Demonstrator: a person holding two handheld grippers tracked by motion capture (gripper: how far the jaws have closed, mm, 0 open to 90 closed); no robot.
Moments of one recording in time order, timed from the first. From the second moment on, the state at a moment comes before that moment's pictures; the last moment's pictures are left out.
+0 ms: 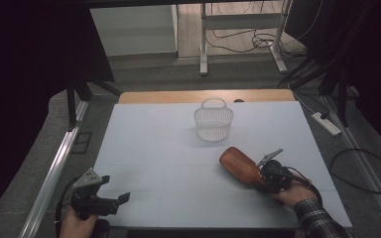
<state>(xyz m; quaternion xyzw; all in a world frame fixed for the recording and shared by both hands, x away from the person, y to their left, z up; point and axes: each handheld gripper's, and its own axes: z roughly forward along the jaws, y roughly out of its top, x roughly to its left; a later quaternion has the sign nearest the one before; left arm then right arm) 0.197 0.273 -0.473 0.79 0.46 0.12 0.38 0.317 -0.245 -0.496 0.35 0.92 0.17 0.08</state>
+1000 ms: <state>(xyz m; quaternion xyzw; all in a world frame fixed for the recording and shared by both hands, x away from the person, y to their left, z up) 0.199 0.272 -0.472 0.79 0.46 0.11 0.39 0.311 -0.246 -0.480 0.35 0.90 0.23 0.09</state>
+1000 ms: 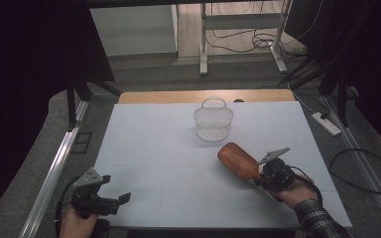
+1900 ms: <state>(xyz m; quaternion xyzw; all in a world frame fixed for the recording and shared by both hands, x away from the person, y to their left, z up) 0.233 0.243 -0.457 0.81 0.41 0.12 0.41 0.304 -0.244 -0.459 0.33 0.89 0.30 0.11</state>
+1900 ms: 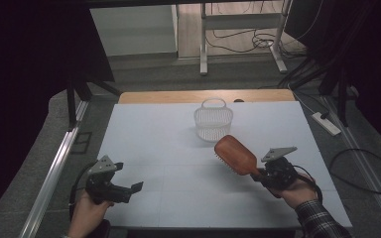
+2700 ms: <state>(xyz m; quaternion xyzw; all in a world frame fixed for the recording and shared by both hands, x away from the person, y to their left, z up) 0.271 0.209 -0.445 0.80 0.39 0.07 0.45 0.298 -0.235 -0.445 0.32 0.88 0.33 0.13</state>
